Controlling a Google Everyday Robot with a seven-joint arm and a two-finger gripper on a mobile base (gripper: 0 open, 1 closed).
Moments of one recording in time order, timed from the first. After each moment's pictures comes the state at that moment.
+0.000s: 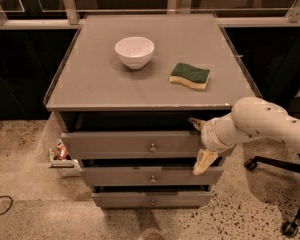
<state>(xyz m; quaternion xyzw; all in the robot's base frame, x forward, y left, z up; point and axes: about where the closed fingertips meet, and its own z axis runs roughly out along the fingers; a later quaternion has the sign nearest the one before) 0.554 -0.168 0.644 -0.69 0.66 0.03 0.28</state>
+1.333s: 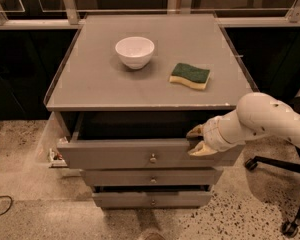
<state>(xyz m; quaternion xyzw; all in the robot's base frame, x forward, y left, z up) 0.548 -0.168 0.656 -0.70 0.65 0.04 0.29</state>
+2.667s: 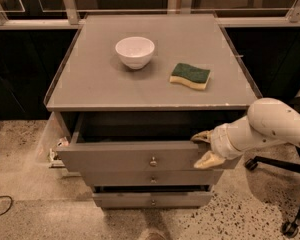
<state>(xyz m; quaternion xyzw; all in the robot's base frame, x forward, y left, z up) 0.521 -0.185 0.644 -0.69 0.66 0.09 0.28</state>
